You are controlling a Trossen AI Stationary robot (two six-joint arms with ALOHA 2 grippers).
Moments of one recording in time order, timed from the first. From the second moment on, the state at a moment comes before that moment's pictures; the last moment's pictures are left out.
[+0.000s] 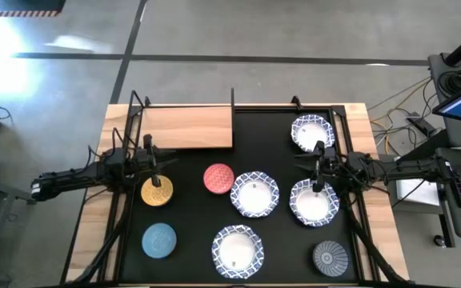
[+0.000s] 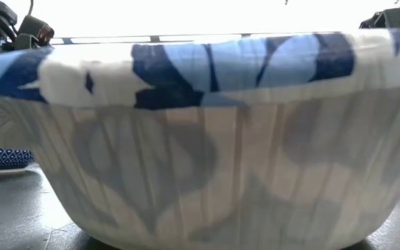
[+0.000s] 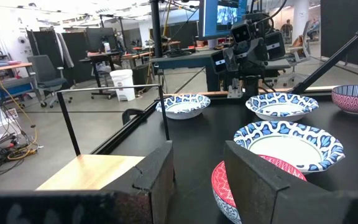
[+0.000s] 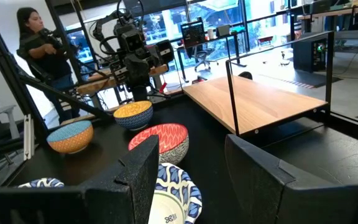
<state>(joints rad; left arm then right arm) 0.19 0.03 0.02 0.03 -0.07 0.12 -0.01 0.28 0.01 0.27 0.17 0.22</state>
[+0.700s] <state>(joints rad) 0.19 0.03 0.02 0.03 -0.07 0.12 -0.01 0.28 0.01 0.27 0.17 0.22</state>
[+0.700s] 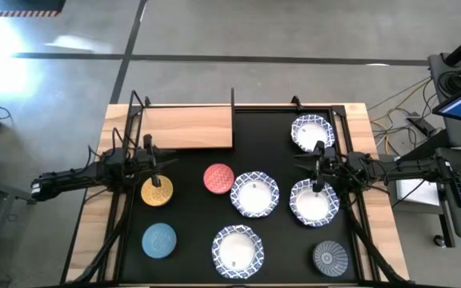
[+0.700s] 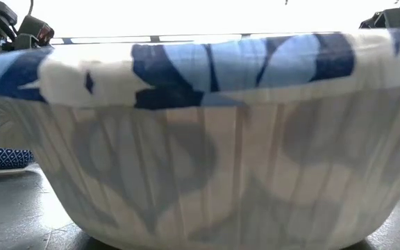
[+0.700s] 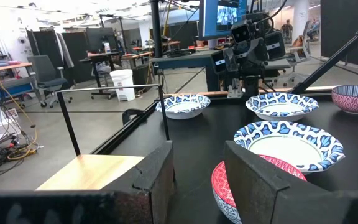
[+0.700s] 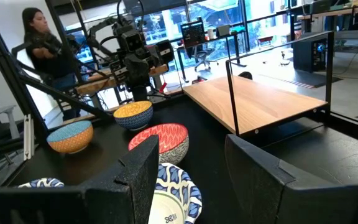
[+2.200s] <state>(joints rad) 0.19 0.03 0.02 0.03 -0.07 0.12 -0.01 0.28 0.01 0.27 0.53 0.45</state>
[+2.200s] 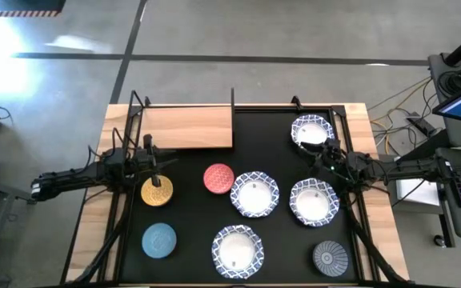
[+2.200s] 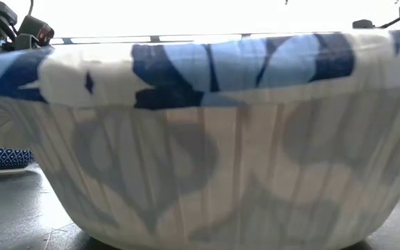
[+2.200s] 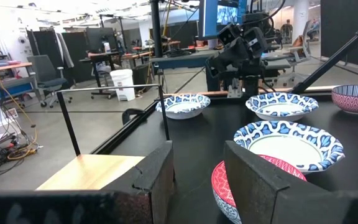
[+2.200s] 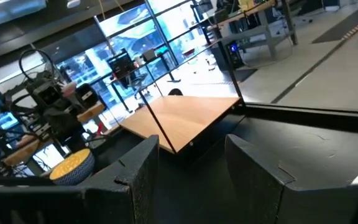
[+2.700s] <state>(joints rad) 0.19 0.03 0.02 0.03 -0.07 0.12 -0.01 0.28 0.01 0.27 0.58 0.44</state>
